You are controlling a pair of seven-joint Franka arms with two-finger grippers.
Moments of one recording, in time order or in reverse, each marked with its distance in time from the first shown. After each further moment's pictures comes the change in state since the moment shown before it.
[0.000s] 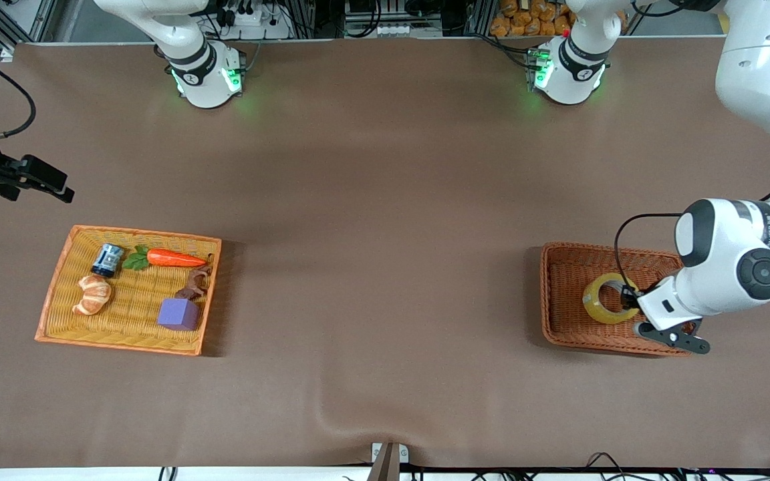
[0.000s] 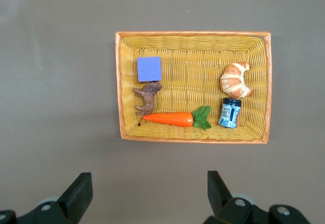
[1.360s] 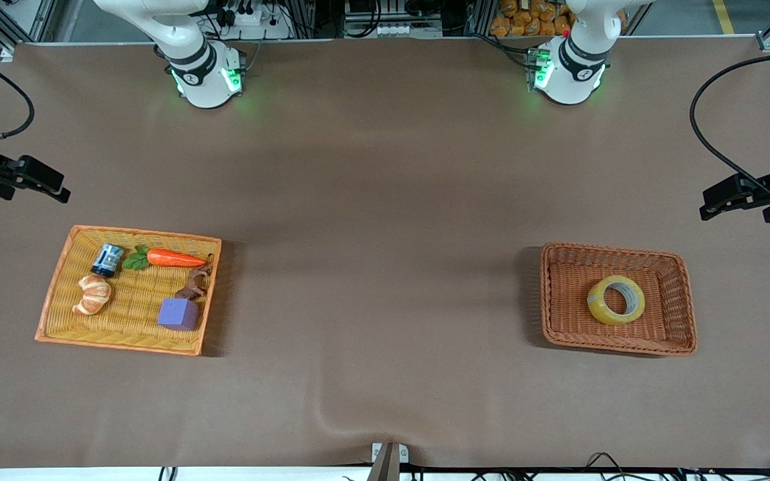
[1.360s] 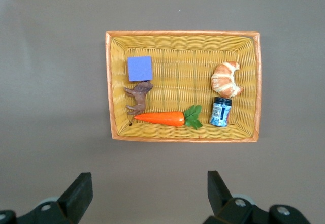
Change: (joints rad) left arm 0.033 -0.416 -0.034 0.165 -0.156 -0.561 -0.222; right arm 0.000 0.000 -0.007 0.000 -0.035 -0.006 0.000
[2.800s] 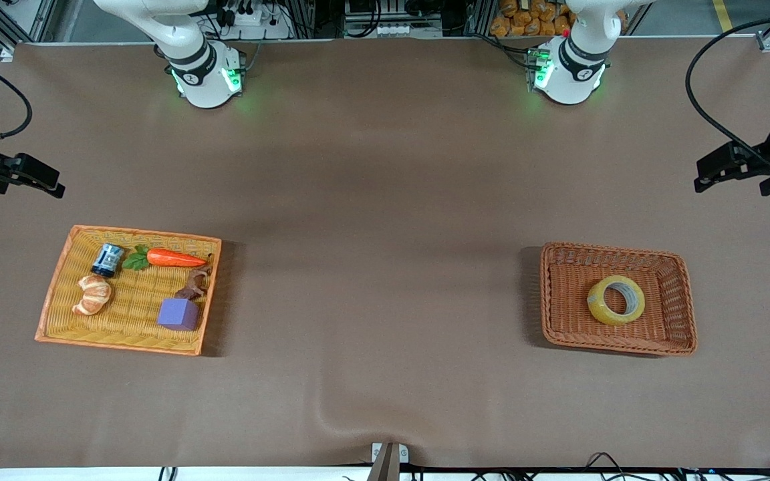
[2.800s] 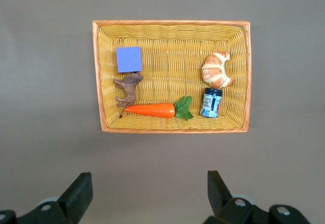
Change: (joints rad) left arm -0.010 -0.102 -0.017 -0.061 -0.004 -0.065 -0.002; right arm 0.000 0.000 -0.009 0.000 -0.026 -0.036 -0.001
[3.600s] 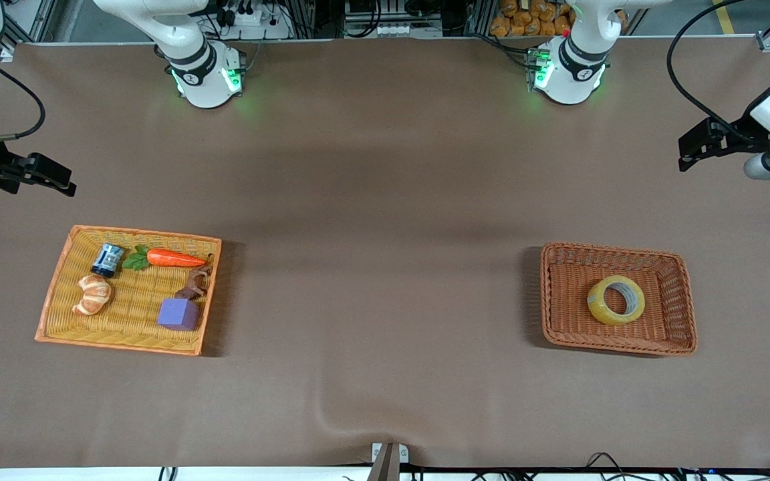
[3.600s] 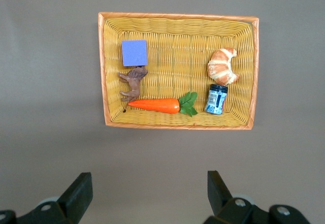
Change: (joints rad) left arm -0.214 -0.086 0.197 -0.098 -0.001 0.024 0.017; right arm 0.014 0.004 0.007 0.000 0.000 -0.018 0.000
